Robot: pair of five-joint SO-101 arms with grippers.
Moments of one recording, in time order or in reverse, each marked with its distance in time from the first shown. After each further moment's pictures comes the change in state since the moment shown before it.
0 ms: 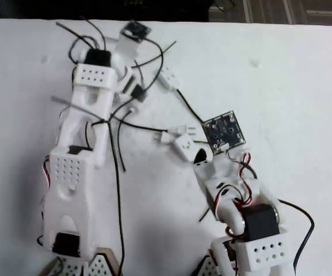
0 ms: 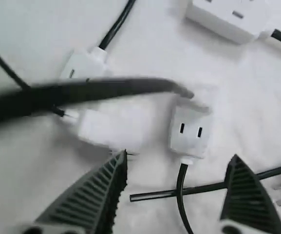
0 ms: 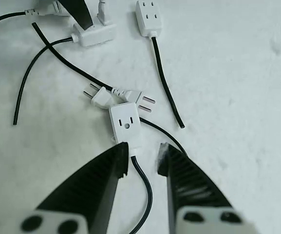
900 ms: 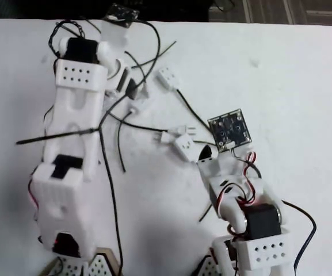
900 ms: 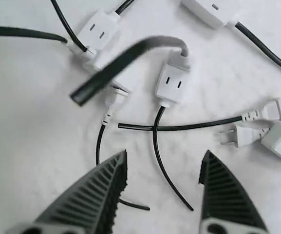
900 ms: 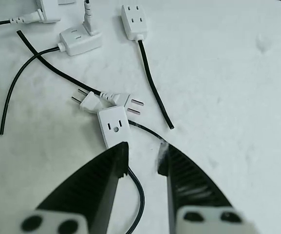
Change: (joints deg) left arm 1.1 -19.5 4.6 17.7 10.6; right arm 2.8 0.1 0.0 -1.2 0.0
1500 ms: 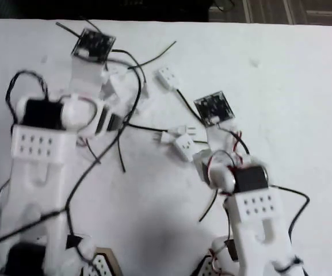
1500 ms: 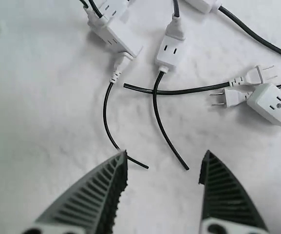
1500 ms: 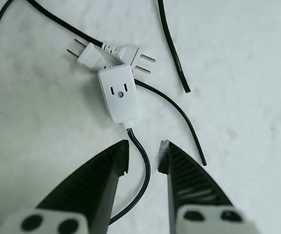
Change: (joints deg) left arm -1.2 -51.5 55.6 -14.4 0.0; right arm 0.0 25.0 -7.5 0.5 1.8
